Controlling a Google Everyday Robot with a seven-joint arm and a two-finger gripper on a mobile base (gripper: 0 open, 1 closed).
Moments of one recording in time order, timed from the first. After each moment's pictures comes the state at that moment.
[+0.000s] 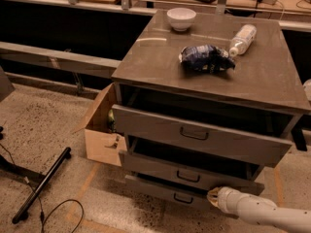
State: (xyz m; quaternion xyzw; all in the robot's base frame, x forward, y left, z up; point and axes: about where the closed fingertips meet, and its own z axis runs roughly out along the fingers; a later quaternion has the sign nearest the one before) arm 0.528 -0.262 0.318 -0.63 0.70 -0.08 0.33
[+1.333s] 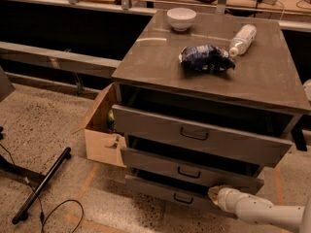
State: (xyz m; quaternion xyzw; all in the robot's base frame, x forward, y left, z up) arm 0.540 -0.267 0.309 -0.63 0.69 -0.10 0.33
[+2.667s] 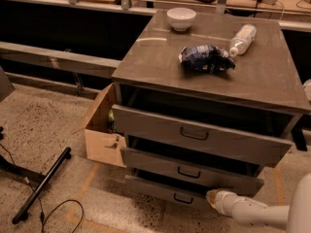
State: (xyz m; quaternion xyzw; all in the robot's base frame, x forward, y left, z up) arm 0.533 -0.262 0.286 -0.64 0.69 -0.10 0.33
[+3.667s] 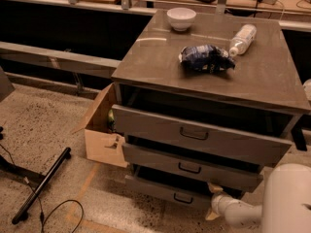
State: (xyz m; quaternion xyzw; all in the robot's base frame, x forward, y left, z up) arm 0.552 -0.262 0.240 -0.64 0.68 -0.13 0.33
